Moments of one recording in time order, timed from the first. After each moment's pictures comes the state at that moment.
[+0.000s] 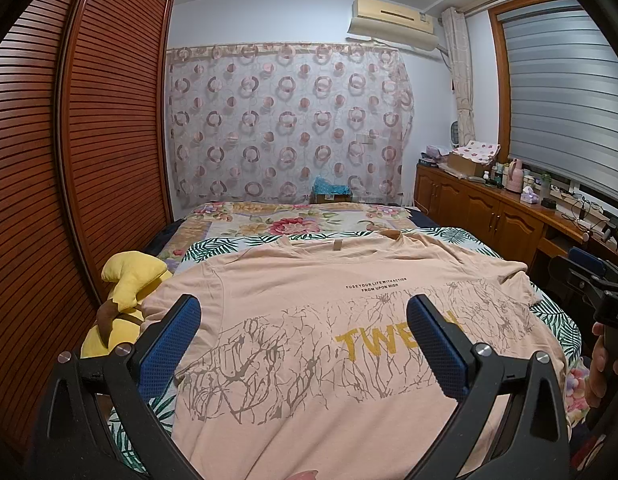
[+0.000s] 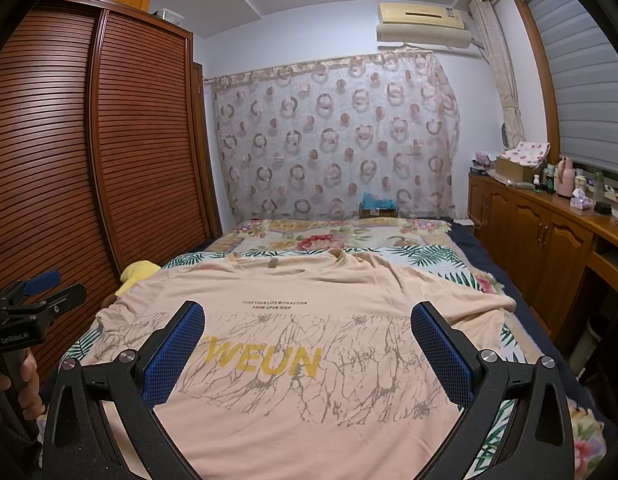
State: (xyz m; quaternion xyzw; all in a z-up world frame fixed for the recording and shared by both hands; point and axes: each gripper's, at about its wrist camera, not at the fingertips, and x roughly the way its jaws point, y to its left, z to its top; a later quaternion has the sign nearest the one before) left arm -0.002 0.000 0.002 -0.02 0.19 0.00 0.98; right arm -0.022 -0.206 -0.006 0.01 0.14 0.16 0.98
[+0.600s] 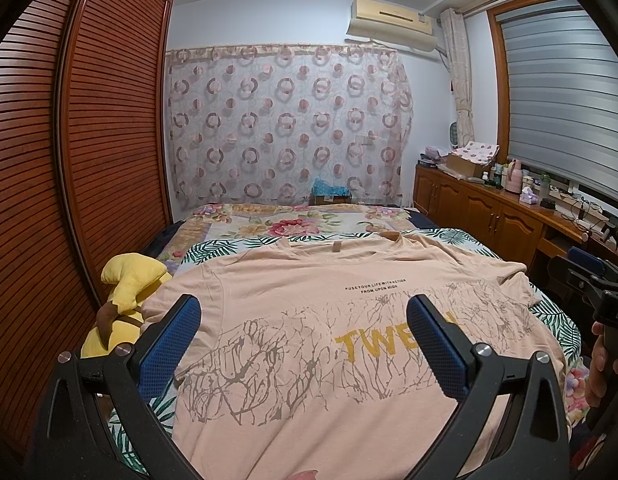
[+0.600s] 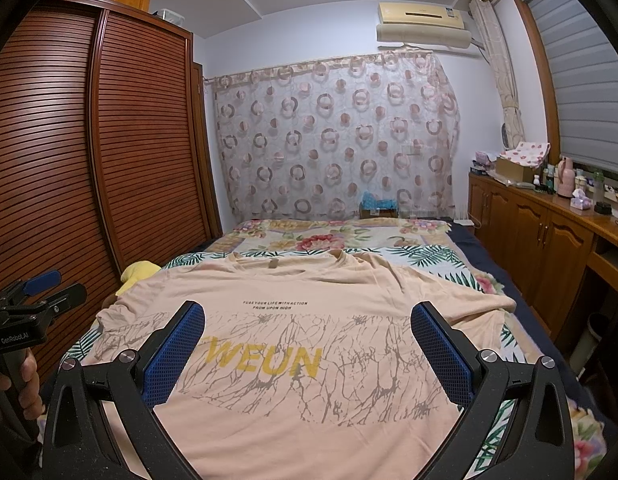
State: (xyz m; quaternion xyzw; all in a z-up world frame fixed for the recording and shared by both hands) left arm -0.005 -0.004 0.010 -0.02 0.19 0.00 0.98; right arm -0.022 -0.205 -0.006 0.01 0.14 0.16 0.98
